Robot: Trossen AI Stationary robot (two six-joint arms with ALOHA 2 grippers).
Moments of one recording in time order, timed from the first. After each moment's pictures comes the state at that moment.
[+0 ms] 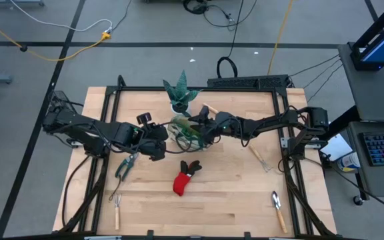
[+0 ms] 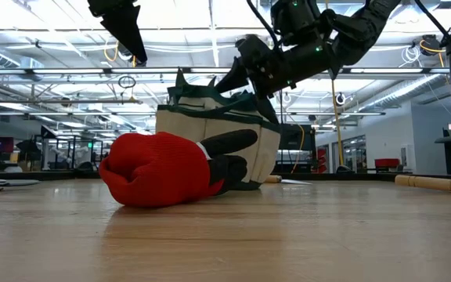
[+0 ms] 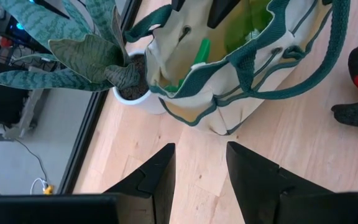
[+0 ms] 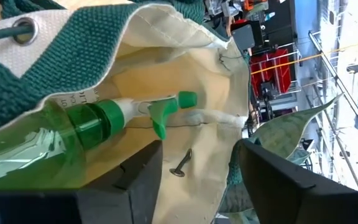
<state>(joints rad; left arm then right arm) -0.24 1.44 1.31 -1.10 -0.64 -0.37 -0.14 1.70 0.86 0.56 0.15 -1.17</state>
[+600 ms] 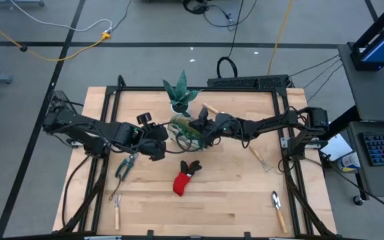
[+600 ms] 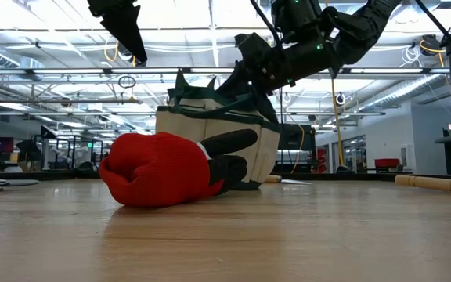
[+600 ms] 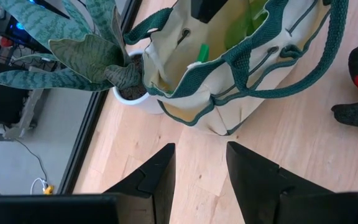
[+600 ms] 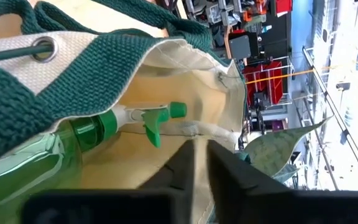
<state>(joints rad) -0.24 1.44 1.31 -1.10 -0.64 -0.37 -0.12 1.70 0.86 0.57 0.15 -1.25</state>
